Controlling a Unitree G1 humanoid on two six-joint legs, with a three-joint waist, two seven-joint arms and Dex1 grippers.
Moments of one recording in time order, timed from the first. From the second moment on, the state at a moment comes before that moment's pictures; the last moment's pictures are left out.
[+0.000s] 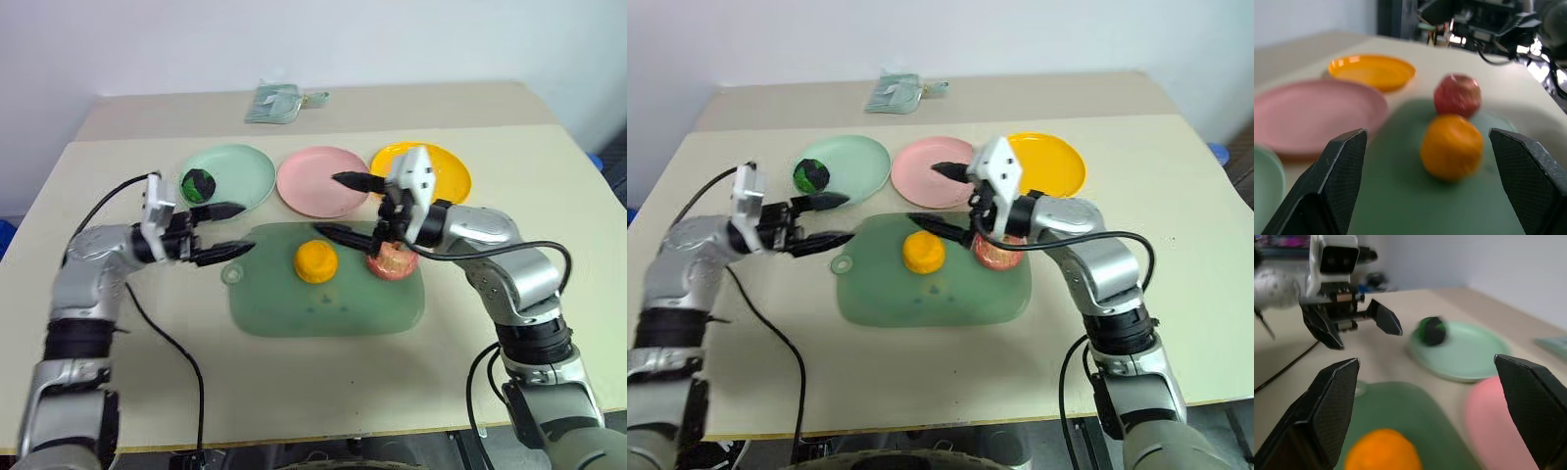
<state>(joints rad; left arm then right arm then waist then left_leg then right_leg) -0.42 0.70 0.14 0.17 -0.57 0.27 -1.40 -0.62 -0.49 0.20 -0.27 0.40 0.56 0.80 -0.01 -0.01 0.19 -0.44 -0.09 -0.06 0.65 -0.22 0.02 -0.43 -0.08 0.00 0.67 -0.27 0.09</state>
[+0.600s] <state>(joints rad) -0.24 0.76 0.22 -0.06 -0.62 0.30 -1.35 -0.71 -0.56 0.45 -0.17 0.14 0.58 0.91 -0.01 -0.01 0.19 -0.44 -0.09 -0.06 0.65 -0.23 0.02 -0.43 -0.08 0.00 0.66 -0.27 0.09</state>
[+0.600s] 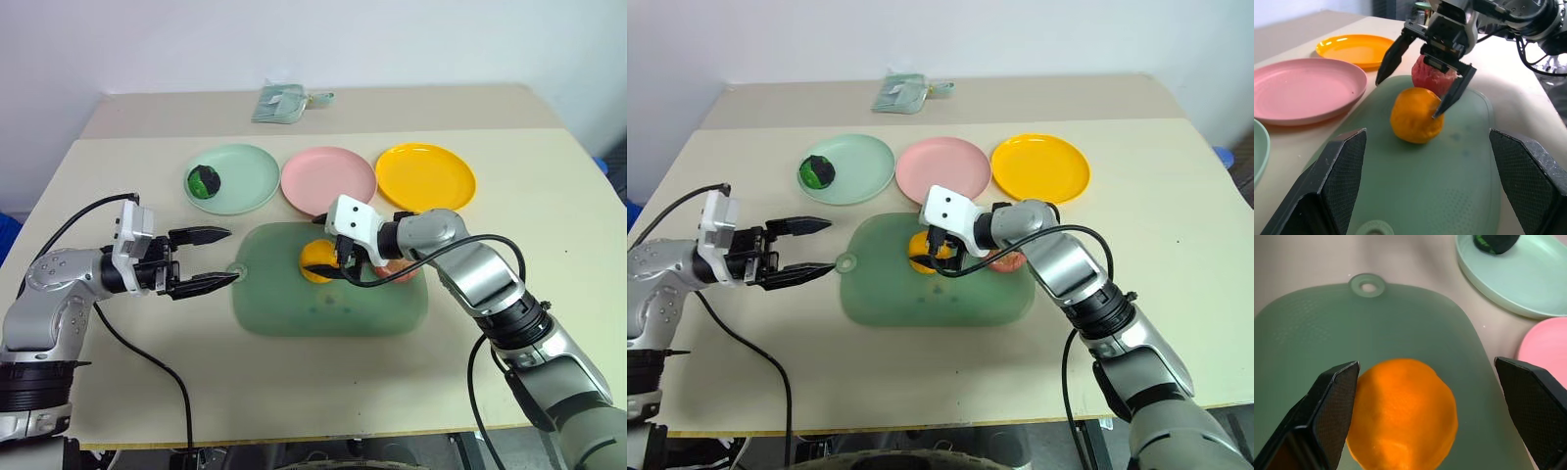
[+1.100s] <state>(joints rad) -0.30 0.72 0.21 0.00 -0.62 0.26 -1.33 -0.70 -0.44 0.33 -0.12 0.18 0.65 0.88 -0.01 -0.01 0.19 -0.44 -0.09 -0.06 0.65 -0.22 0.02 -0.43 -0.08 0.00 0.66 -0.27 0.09</state>
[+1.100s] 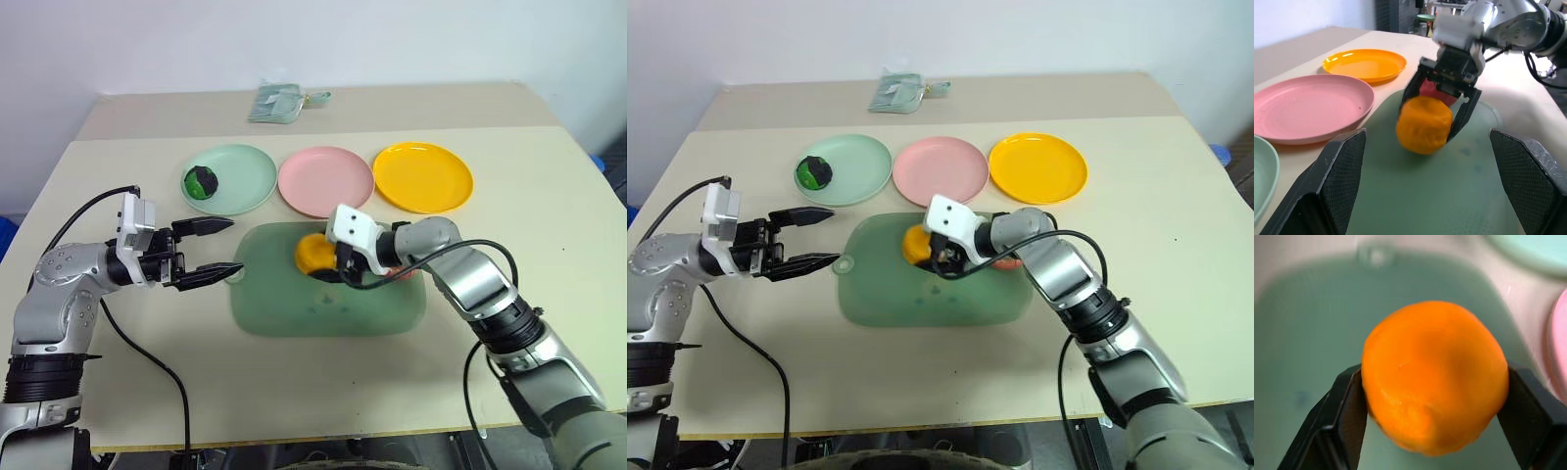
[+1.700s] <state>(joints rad) -0.36 0.60 0.17 0.04 -0.57 0.18 -1.20 -0.94 -0.46 0.01 0.64 0.01 0.40 0.37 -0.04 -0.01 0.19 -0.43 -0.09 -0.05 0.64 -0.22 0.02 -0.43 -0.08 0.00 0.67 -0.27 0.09</state>
